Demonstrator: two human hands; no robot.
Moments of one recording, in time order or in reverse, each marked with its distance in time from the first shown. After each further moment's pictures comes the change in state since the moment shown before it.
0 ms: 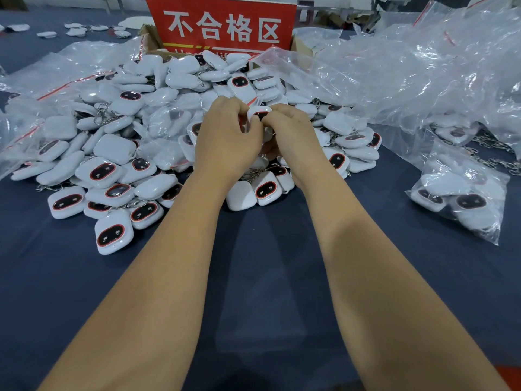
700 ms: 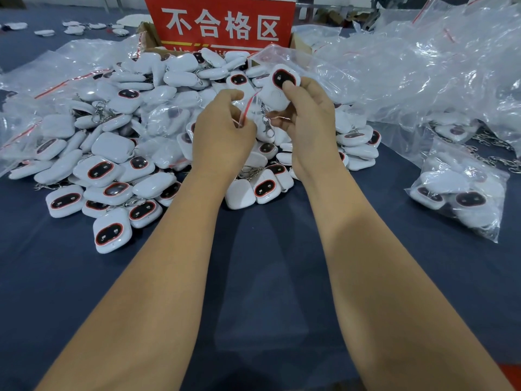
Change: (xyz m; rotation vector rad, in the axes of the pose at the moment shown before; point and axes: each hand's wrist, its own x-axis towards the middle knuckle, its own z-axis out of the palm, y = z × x) left_hand 0.000 -0.001 -0.001 -0.138 0.031 -0.077; right_hand -0.003 -0.012 -0.005 0.356 0.142 -0.134
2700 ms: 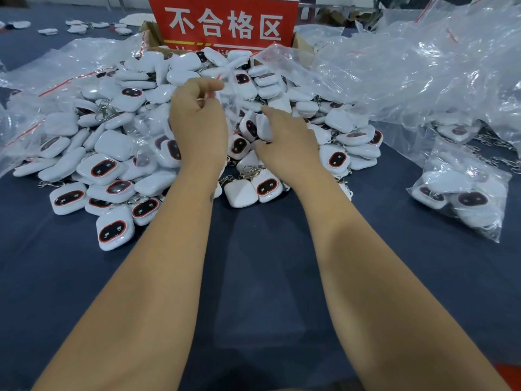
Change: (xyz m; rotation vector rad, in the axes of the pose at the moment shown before) left_hand 0.009 0.005 -0.015 -0.305 0.308 -0.188; right_hand 0.000 0.030 -0.004 -1.357 -0.267 -0.181
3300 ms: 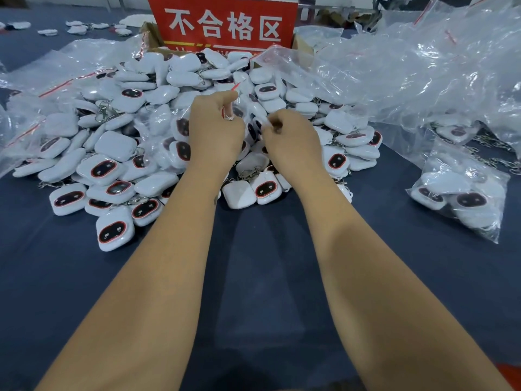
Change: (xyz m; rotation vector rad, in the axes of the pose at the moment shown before) left_hand -0.001 -0.006 0.006 0.221 -0.267 0.053; right_hand 0.001 -0.003 -0.004 0.233 0.170 0.094
